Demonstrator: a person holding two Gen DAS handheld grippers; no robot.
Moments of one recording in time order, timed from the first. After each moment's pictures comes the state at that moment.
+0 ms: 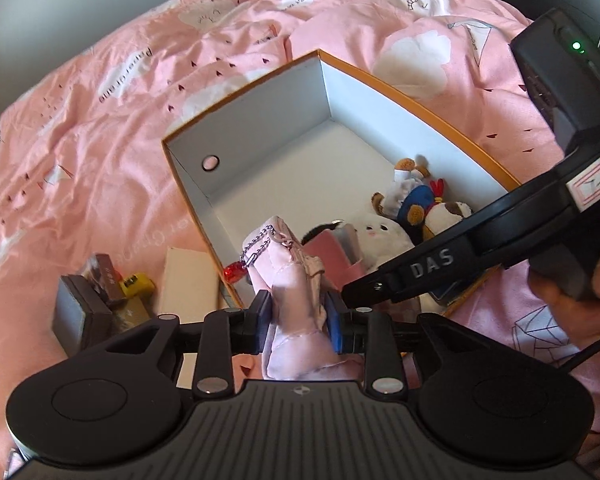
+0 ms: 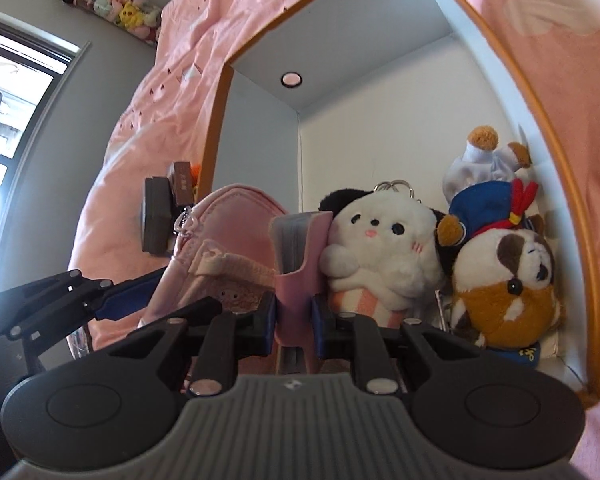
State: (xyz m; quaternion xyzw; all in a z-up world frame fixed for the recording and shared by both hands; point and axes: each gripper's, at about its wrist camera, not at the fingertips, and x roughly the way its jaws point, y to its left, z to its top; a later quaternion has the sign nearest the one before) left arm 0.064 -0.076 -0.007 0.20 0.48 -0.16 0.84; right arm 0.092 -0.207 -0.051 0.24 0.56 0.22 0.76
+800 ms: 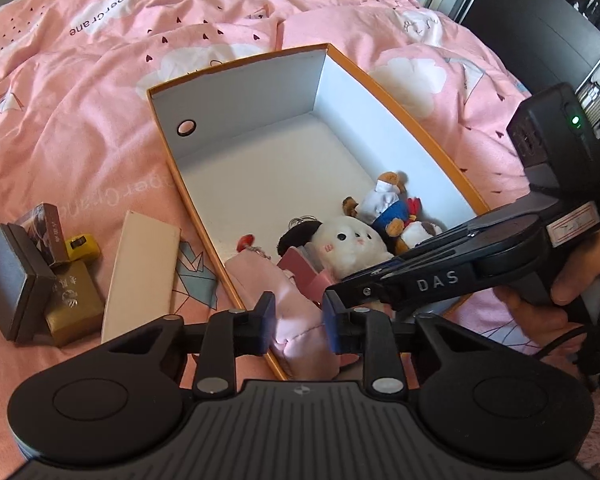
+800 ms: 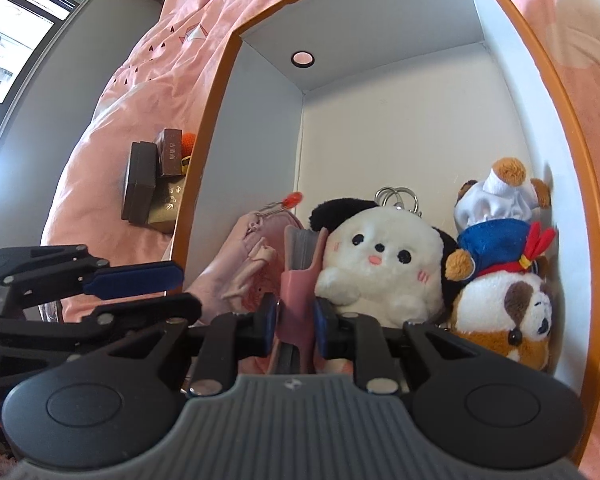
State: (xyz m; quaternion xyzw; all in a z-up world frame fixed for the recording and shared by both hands) left arm 0.096 -0.026 -0.013 0.06 0.53 -0.24 0.81; right arm 0.114 -0.192 -0.052 0.17 0.58 0.24 0.76
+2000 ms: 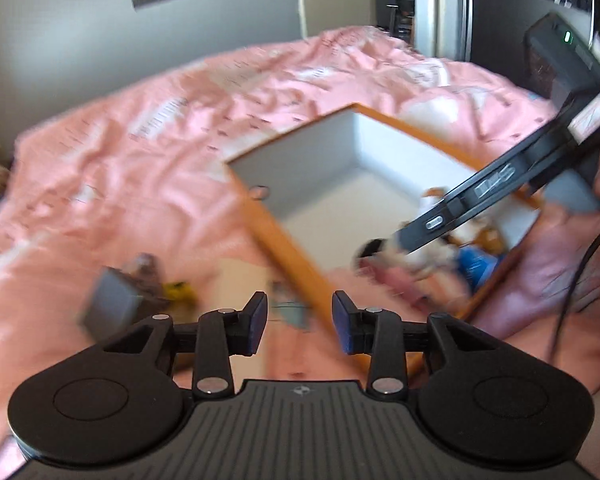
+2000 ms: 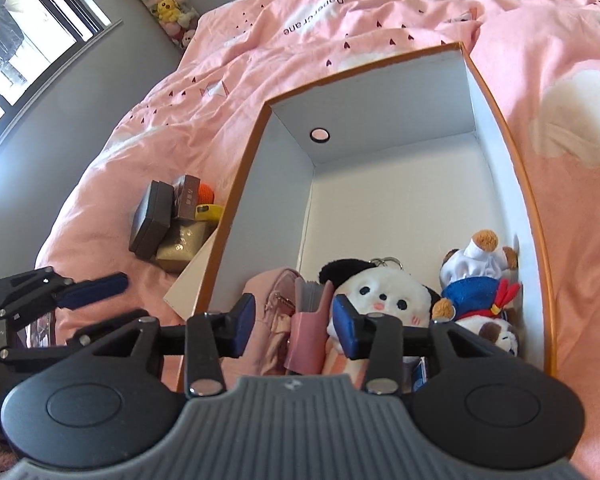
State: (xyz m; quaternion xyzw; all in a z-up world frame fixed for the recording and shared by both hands) left arm 0.018 0.026 -0.007 0.17 0.34 -0.17 0.91; right arm 0.085 -0.185 -0.016 0.12 0.48 0.23 0.84
